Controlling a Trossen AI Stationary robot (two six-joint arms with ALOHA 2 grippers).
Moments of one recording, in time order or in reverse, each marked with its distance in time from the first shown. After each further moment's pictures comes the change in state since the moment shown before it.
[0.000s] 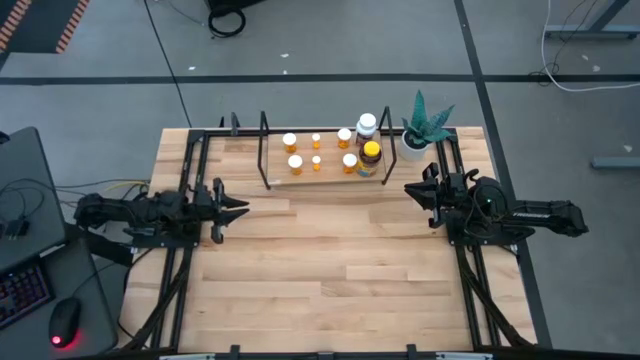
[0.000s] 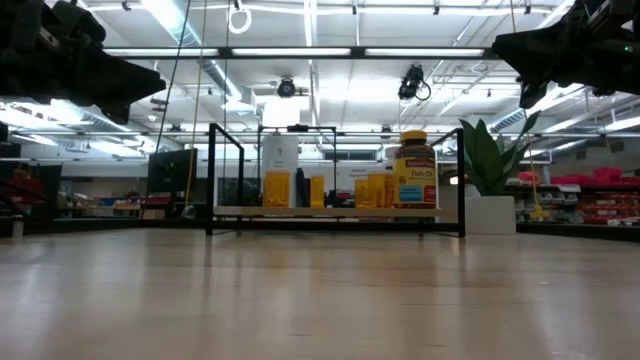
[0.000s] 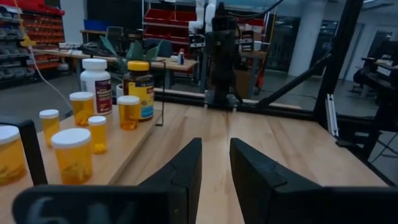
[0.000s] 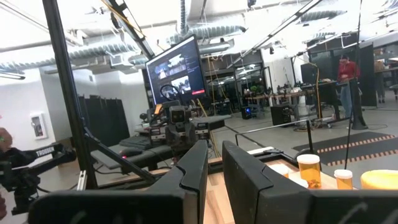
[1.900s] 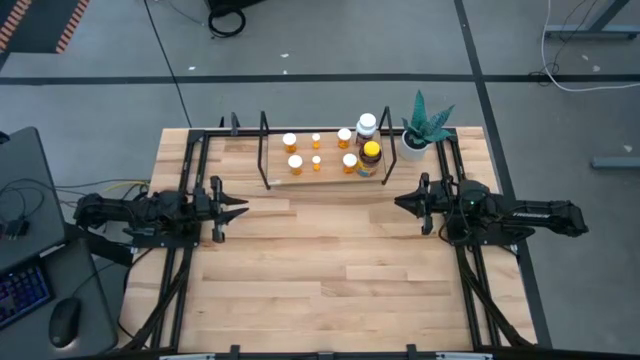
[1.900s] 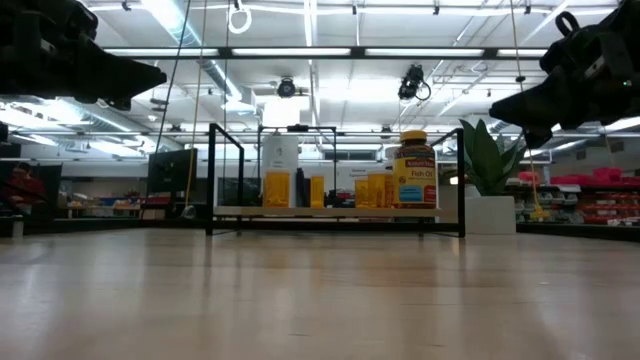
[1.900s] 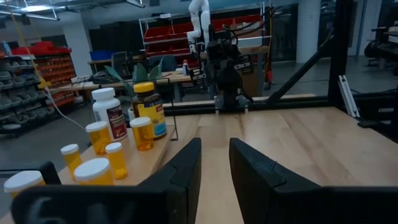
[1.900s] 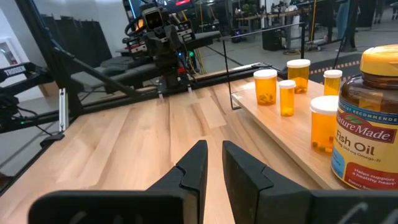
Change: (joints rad) left arm 0.001 0.002 -0.002 0.052 -0.003 0.215; right arm 0.000 0.000 0.000 -0.362 0.000 0.000
